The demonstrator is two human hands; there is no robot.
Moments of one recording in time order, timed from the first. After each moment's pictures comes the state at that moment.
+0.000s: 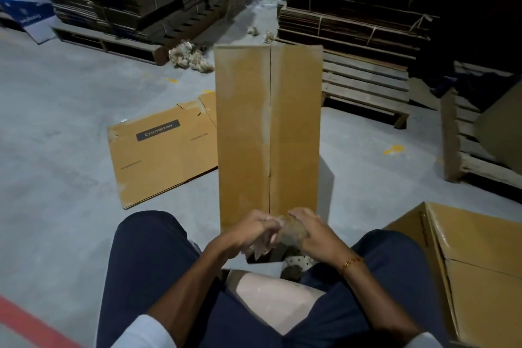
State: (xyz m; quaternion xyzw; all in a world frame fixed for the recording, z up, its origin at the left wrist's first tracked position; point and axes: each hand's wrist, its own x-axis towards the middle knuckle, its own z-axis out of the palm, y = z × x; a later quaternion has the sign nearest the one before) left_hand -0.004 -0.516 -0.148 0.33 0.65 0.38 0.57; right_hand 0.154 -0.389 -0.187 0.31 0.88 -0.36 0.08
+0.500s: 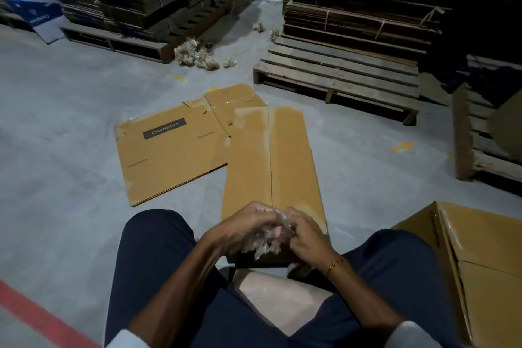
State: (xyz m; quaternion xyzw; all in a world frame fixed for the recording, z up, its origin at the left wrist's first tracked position) left_hand -0.014 -0.526 -0.115 0.31 0.56 0.46 0.61; right_hand 0.128 -0.414 -0.196 0.26 0.87 -0.41 -0.06
